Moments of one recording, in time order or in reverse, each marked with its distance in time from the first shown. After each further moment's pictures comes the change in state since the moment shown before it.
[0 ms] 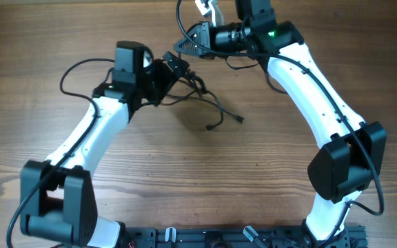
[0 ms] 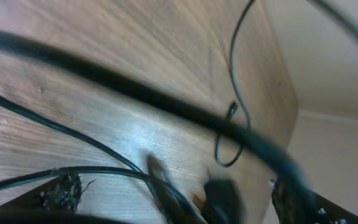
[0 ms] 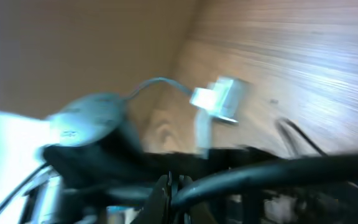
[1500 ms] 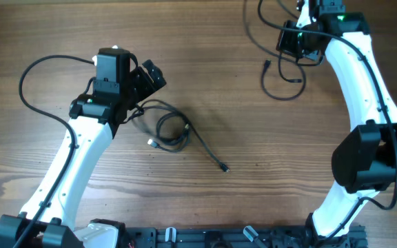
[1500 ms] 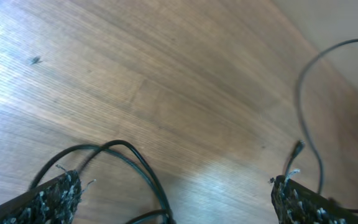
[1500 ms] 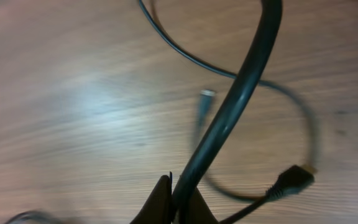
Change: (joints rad) left arm 0.040 -0.235 -0.008 -0.275 -0.360 0.274; right arm -0.333 0.003 -0.029 -0.425 0.866 -0.185
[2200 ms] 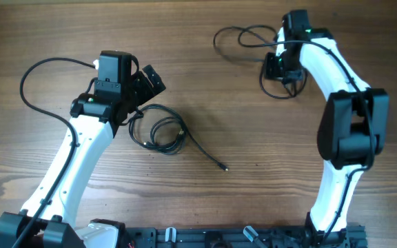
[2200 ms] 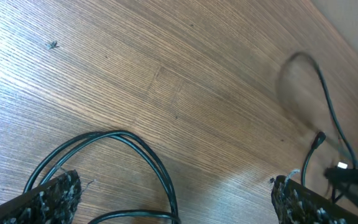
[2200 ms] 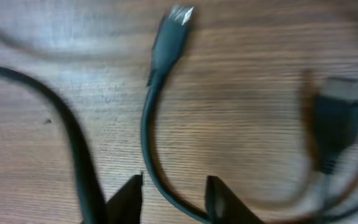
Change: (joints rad) left arm 0.000 0.008 0.000 -0.050 -0.011 0.007; right arm 0.033 0.225 -0.080 0.038 -0.004 -0.159
